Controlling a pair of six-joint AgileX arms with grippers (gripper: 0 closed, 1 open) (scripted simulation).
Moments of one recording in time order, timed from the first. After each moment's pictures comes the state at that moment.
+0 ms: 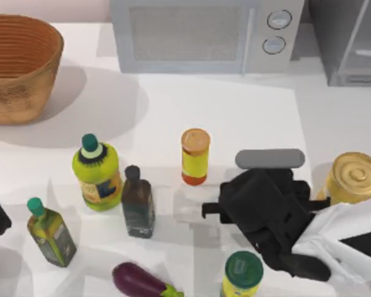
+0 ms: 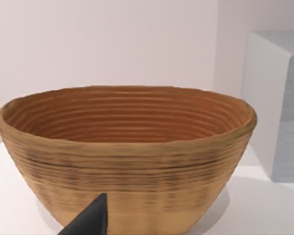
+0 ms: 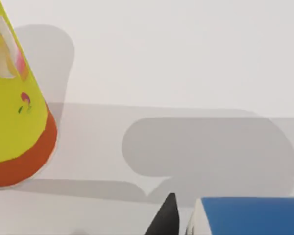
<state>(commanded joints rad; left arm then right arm) 0.00 0.00 0.00 0.00 0.00 0.00 0.87 1.84 0.69 0.31 0.66 0.61</state>
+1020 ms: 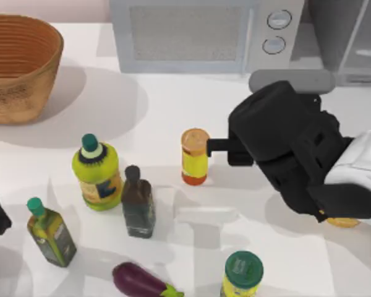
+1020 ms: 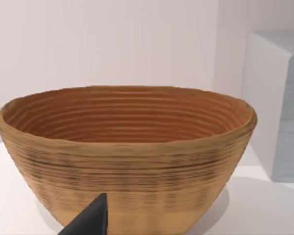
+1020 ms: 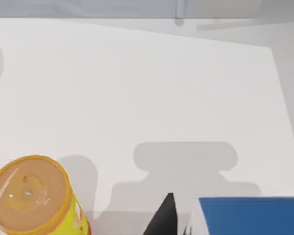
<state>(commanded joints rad) 0.00 0.00 0.00 0.00 0.00 0.00 0.87 1.50 0.95 -0.28 0.69 0.61</state>
